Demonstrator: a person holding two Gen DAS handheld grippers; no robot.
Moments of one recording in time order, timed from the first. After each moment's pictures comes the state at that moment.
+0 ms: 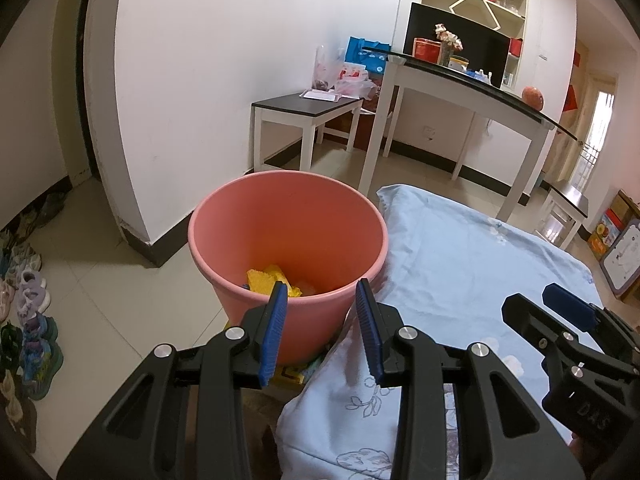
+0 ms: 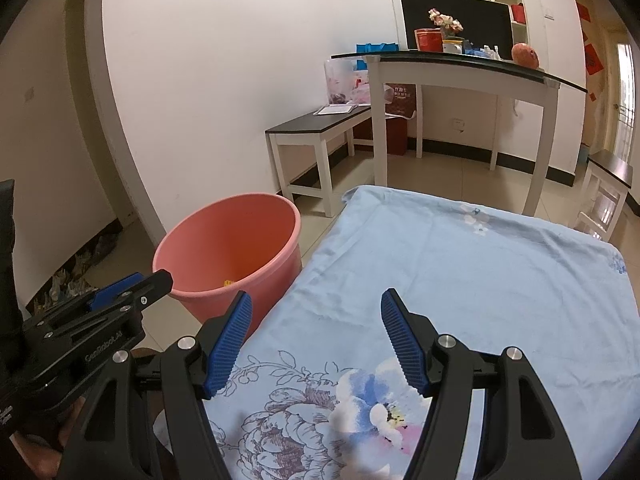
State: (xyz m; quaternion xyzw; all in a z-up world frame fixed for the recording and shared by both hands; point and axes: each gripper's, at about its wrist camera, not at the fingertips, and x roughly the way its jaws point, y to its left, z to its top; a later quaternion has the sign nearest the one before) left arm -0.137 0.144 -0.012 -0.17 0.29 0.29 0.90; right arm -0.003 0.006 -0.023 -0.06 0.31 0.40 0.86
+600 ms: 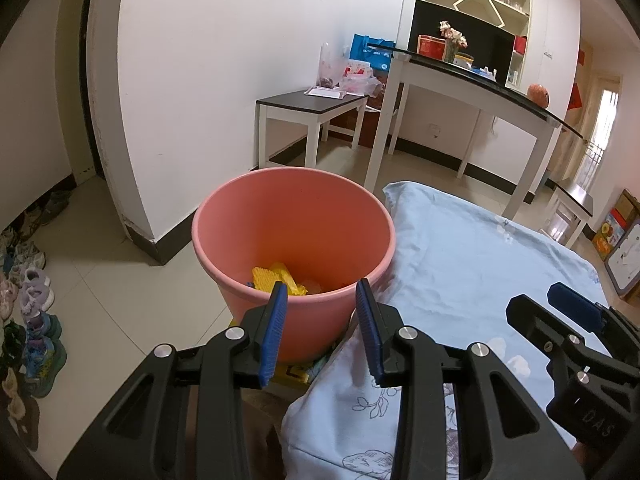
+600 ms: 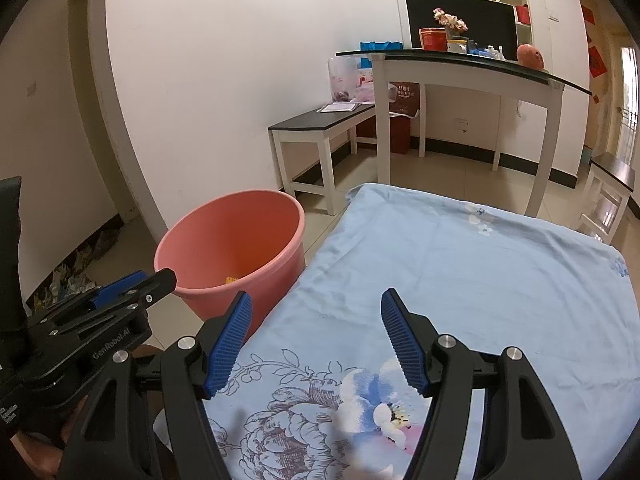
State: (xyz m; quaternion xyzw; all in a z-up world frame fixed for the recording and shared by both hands) left arm -0.136 0.147 -0.014 -0.16 0.30 0.30 0.89; right arm -0.001 0.009 -0.024 -0.07 0.31 0.41 0.86
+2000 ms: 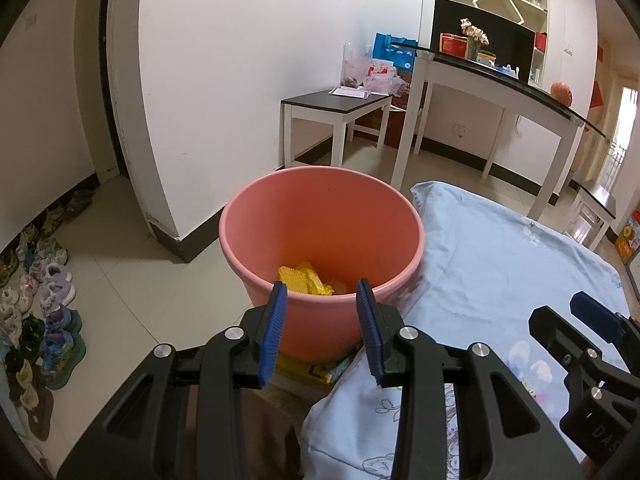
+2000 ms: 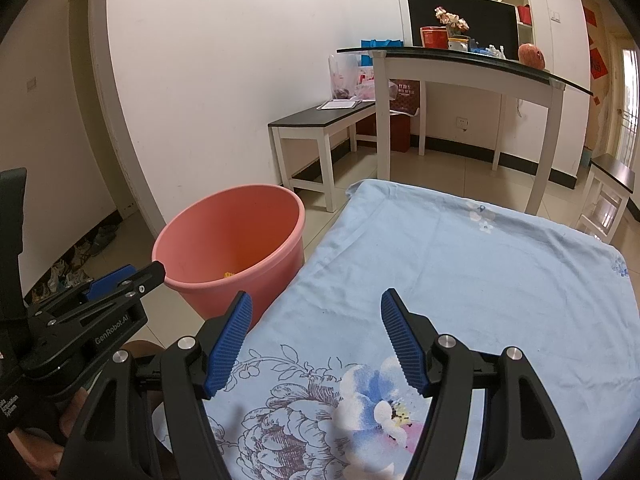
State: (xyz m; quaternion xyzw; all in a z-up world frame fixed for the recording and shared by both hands) left arm -0.134 0.144 -0.018 -0.15 0.30 0.35 0.87; right arm -0.001 0.011 -0.028 -0.07 0.32 0.41 0.85
